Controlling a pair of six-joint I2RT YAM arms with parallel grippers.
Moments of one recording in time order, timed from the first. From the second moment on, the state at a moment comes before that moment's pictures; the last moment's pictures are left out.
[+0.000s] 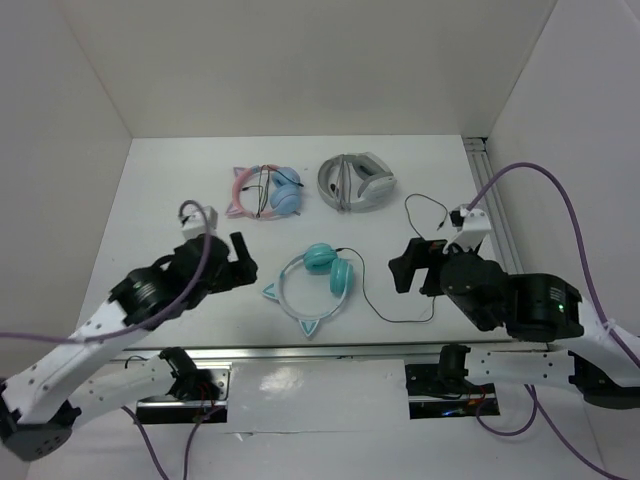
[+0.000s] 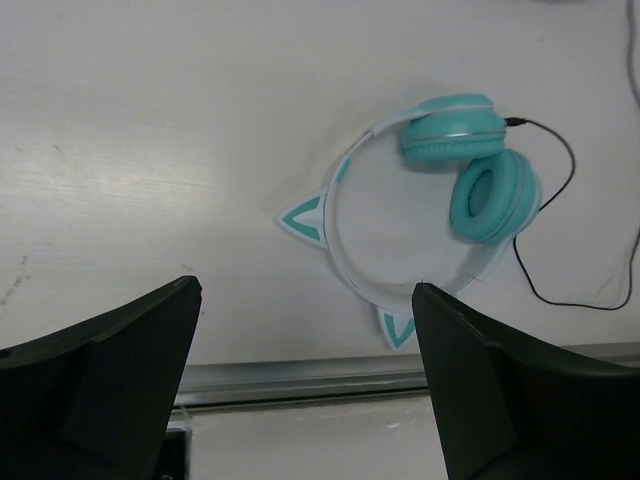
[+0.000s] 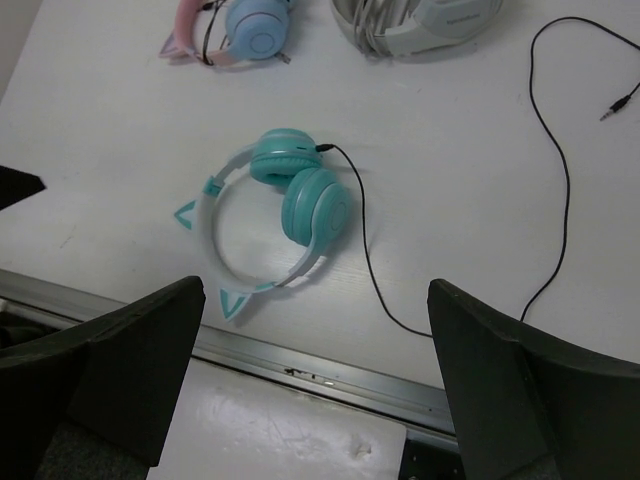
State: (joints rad) left arm -0.78 0.76 1.00 -0.96 -0.48 -0.81; right arm 1.25 0.74 1.27 -1.14 0.80 0.79
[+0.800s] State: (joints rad) left arm -0.95 1.55 0.87 -0.75 -0.37 -1.58; right arm 1.25 0.68 1.17 -1.09 0.75 0.79
